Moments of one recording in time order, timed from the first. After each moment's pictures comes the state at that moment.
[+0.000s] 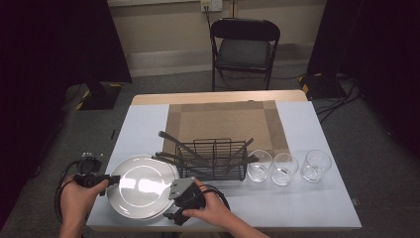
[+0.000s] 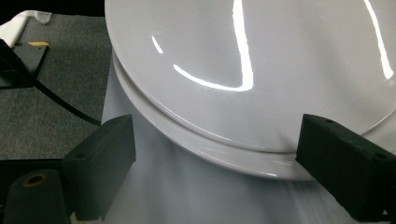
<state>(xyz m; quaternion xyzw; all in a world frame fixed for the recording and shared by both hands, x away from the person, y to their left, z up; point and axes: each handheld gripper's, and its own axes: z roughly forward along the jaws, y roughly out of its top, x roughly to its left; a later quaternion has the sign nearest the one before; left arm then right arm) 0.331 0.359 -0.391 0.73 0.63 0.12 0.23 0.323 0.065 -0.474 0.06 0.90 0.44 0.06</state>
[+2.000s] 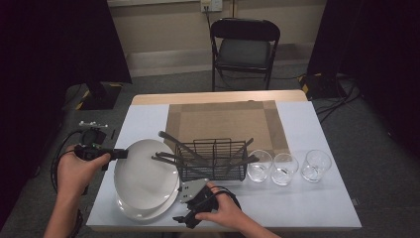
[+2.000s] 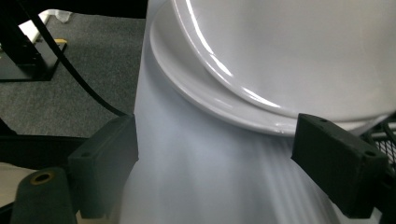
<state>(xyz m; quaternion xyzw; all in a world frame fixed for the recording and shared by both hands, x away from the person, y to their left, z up) 0.357 0.322 -0.302 0.78 0.54 0.10 0.30 0.314 0.031 -0.463 0.03 0.89 0.45 0.04</state>
